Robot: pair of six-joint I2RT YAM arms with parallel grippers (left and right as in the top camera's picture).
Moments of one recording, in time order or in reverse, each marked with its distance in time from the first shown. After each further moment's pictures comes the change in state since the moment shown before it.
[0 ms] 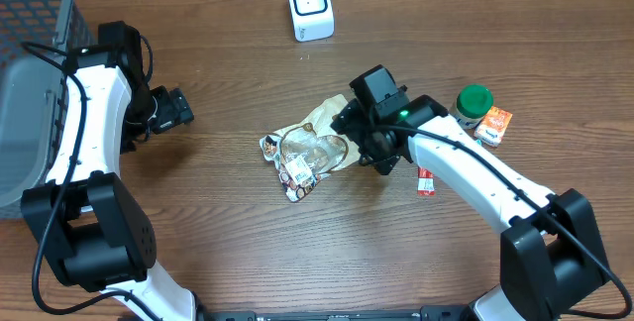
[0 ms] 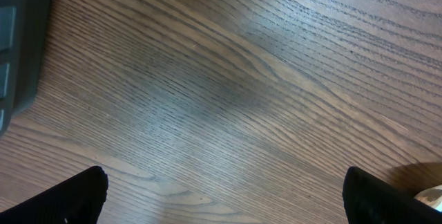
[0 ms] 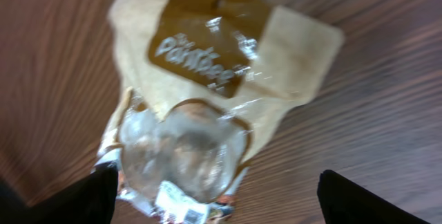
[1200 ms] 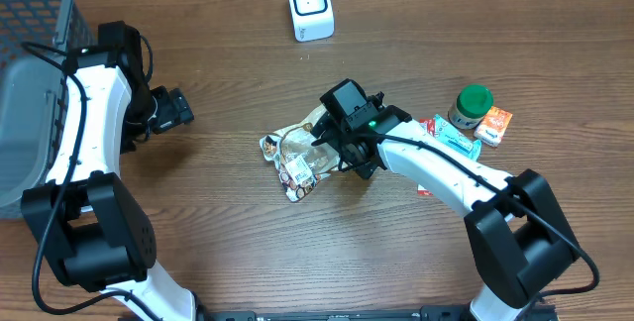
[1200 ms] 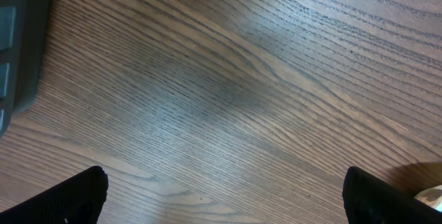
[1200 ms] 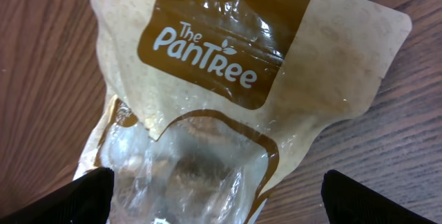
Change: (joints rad) left arm 0.000 0.000 0.000 0.000 0.000 0.000; right arm 0.085 0.121 0.000 0.102 0.107 0.075
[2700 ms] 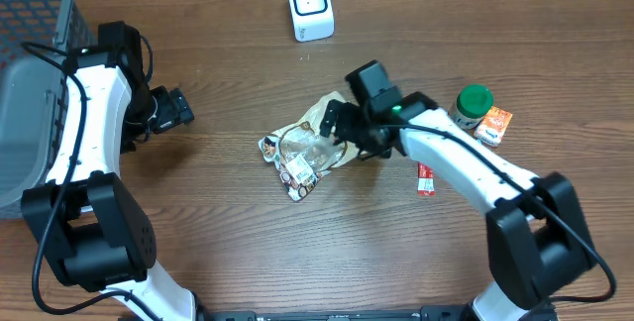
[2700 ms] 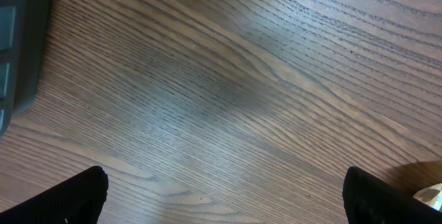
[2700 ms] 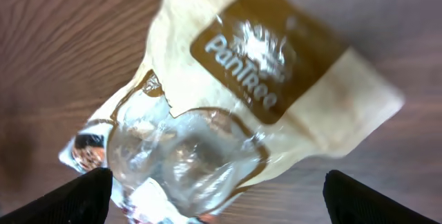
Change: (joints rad) left arm 0.000 0.000 0.000 0.000 0.000 0.000; right arm -0.121 -0.051 0.020 -0.008 -0.177 -0.574
